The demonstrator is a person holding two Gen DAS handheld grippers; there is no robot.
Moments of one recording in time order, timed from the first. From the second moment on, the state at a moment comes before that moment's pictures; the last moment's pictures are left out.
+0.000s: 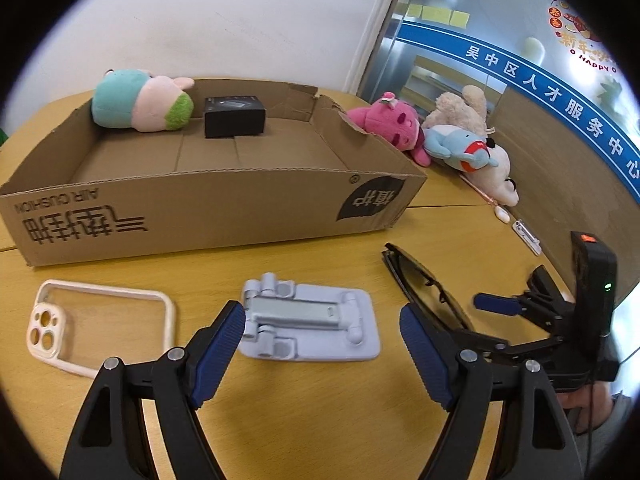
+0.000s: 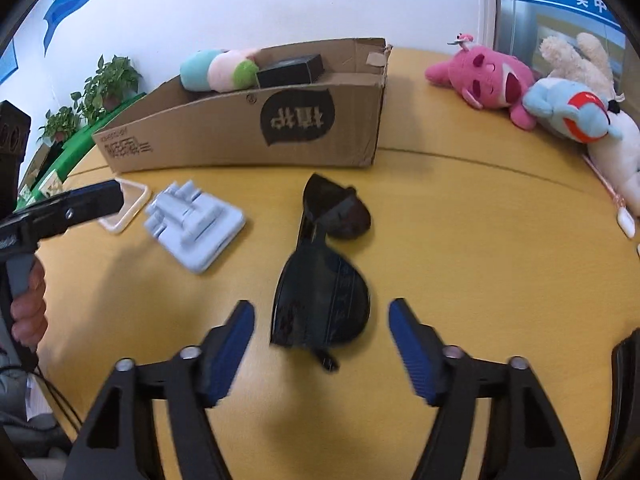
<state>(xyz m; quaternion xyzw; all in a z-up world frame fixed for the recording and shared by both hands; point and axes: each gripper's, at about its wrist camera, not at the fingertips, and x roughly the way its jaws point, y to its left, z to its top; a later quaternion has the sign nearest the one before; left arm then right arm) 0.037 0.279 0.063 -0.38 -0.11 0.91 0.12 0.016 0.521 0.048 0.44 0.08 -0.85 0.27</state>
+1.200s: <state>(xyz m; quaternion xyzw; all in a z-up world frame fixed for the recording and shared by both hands) -0.012 0.396 0.043 -0.49 -0.12 0.82 0.27 0.051 0.541 0.052 0.43 -0.04 -0.86 0.26</state>
